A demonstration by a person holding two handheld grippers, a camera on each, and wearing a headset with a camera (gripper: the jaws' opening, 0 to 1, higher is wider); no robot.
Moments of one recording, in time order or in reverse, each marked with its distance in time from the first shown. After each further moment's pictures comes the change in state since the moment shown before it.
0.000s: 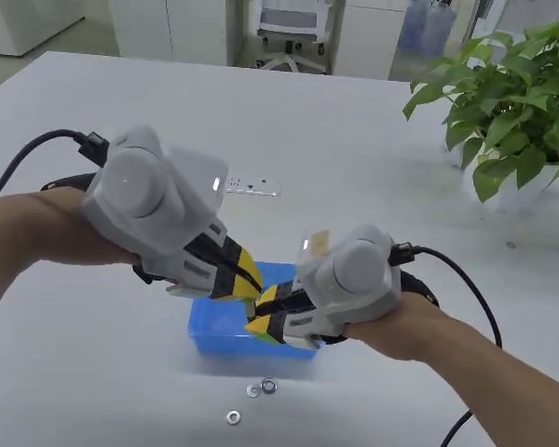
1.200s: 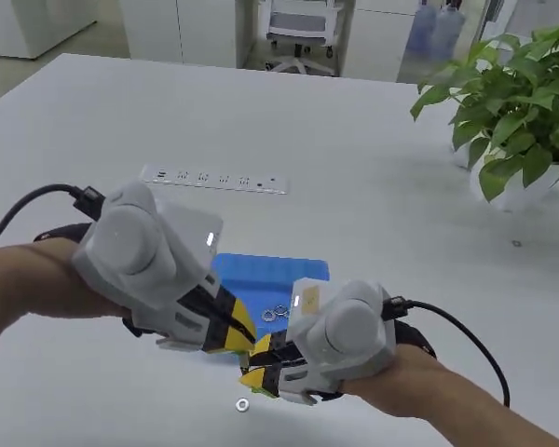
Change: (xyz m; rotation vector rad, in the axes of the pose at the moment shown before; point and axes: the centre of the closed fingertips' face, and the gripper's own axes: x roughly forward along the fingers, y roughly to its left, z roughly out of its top) left arm 0.011 -0.059 -0.013 -0.057 0.005 -0.067; right arm 0.019 0.061 -0.021 0.000 0.022 0.071
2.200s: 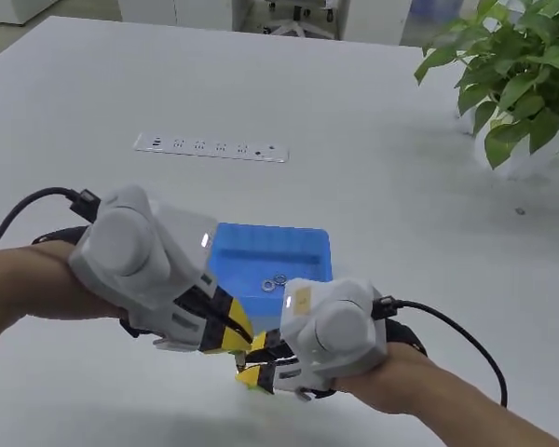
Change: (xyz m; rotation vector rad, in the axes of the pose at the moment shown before) left arm 0.020 -0.016 -0.019 -0.046 -0.016 -0.056; right arm 0.020 0.019 -0.021 0.038 0.013 0.033
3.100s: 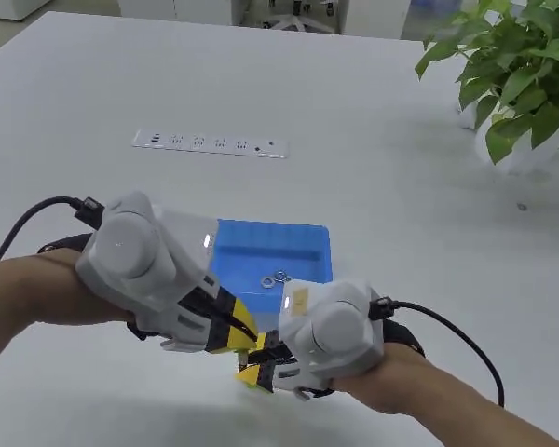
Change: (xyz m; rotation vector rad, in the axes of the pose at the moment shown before) left arm 0.008 0.005 -0.003 -0.037 -0.023 0.016; right arm 0.003 0.000 -0.005 0.006 0.005 0.000
